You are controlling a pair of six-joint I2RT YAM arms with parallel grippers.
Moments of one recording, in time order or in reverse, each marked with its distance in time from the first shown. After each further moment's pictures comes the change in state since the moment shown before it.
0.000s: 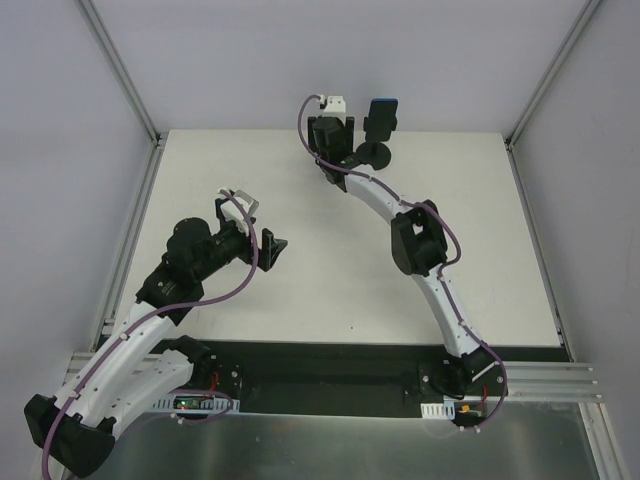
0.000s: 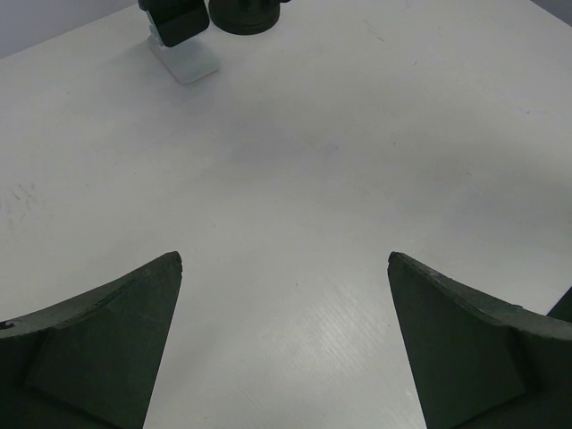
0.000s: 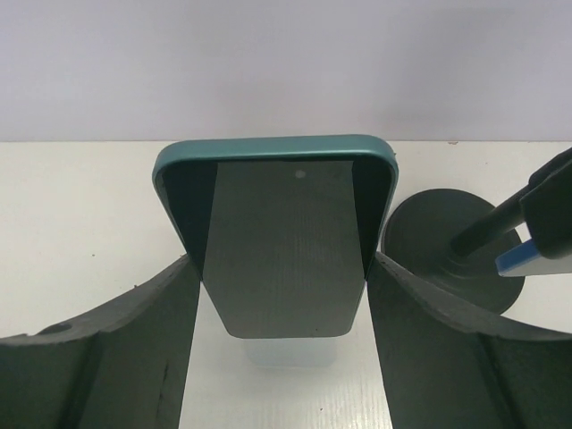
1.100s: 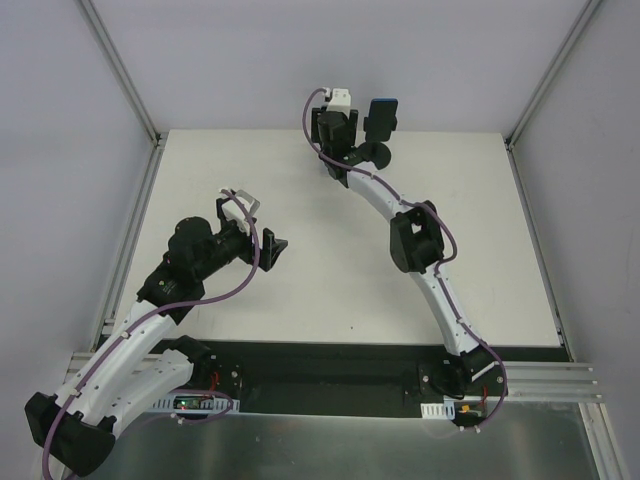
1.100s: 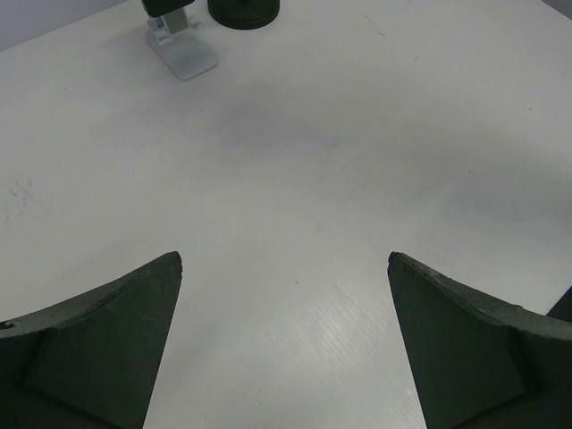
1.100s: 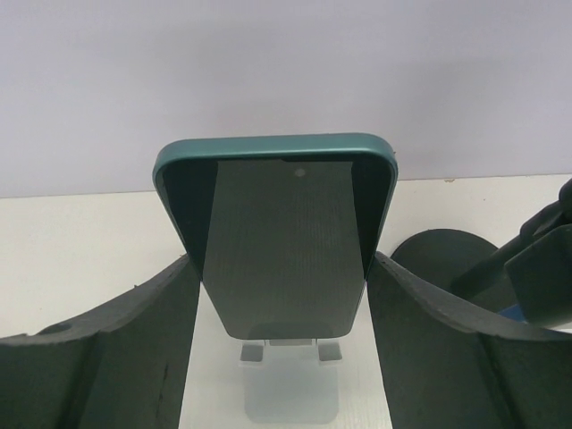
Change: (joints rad) left arm 0.000 0.010 0.000 0.000 0.000 0.000; right arm -0.027 0.079 0.119 0.044 -0.006 -0.010
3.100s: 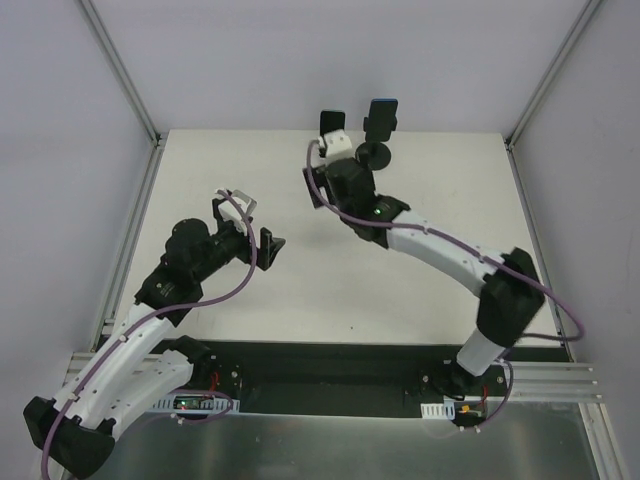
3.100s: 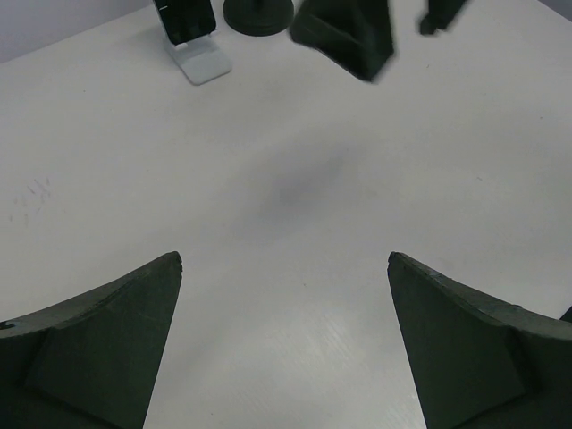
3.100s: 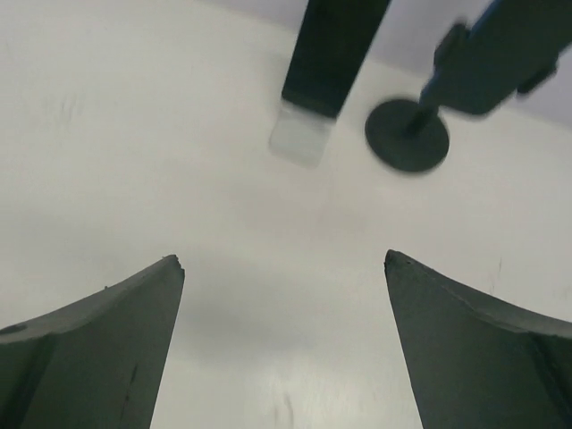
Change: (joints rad) left arm 0.000 -0.012 0.000 -0.006 -0.023 0.002; right arm 0.240 -0.813 -0.844 -0.110 0.020 -0.119
